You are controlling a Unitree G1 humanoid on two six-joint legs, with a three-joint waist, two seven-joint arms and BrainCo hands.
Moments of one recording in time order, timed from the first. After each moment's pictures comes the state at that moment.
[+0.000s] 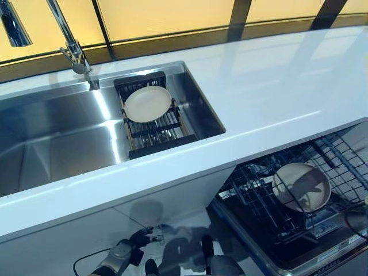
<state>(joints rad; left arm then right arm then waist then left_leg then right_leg) -0.13 0.30 -0.45 1.10 -0.21 -0.10 -0.17 -0.42 -1.08 0.28 0.92 -0.97 0.42 -0.18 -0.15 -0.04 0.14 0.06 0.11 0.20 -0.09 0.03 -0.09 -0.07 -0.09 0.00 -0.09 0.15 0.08</state>
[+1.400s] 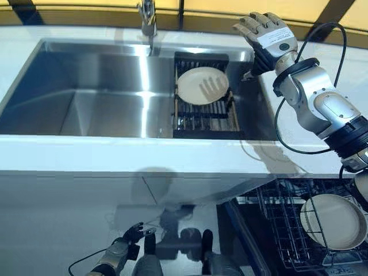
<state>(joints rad) -0.16 0.29 -0.37 1.13 -0.29 -0.09 -0.04 -1.23 -0.91 0.82 0.33 -0.62 0.20 -0.07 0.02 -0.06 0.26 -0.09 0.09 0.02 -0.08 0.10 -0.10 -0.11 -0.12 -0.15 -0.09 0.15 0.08</state>
